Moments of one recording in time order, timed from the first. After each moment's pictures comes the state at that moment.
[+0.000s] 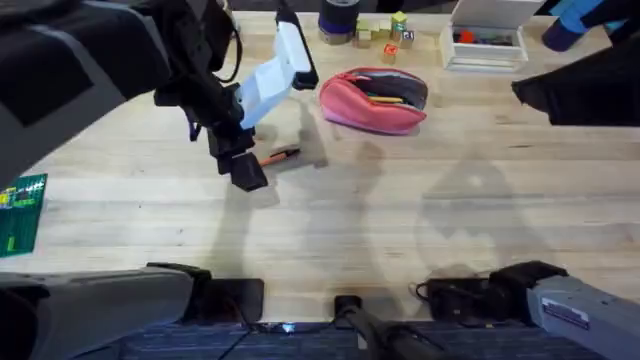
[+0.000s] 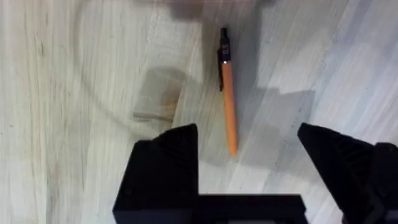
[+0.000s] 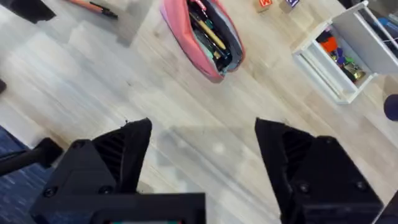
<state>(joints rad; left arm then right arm) -0.16 1.49 1.06 -1.05 0.23 1.12 0.21 1.18 1.85 -1.58 -0.16 -0.49</state>
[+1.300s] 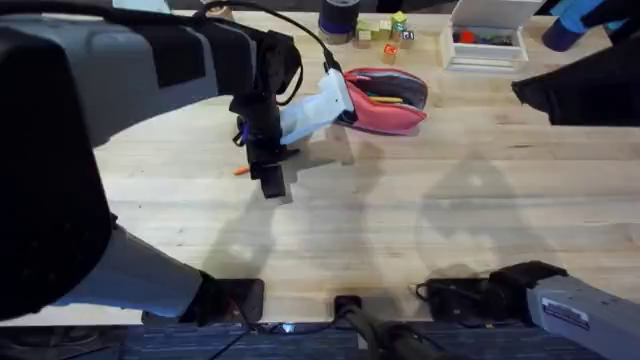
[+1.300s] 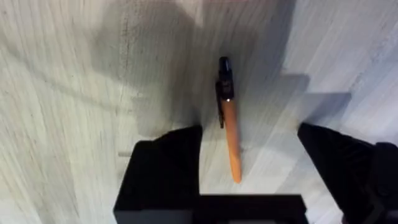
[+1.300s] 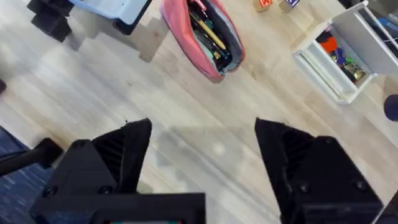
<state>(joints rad) -0.37 1.73 1.09 -0.99 0.00 0.96 0.21 1.18 1.85 -1.58 -0.16 -0.49</state>
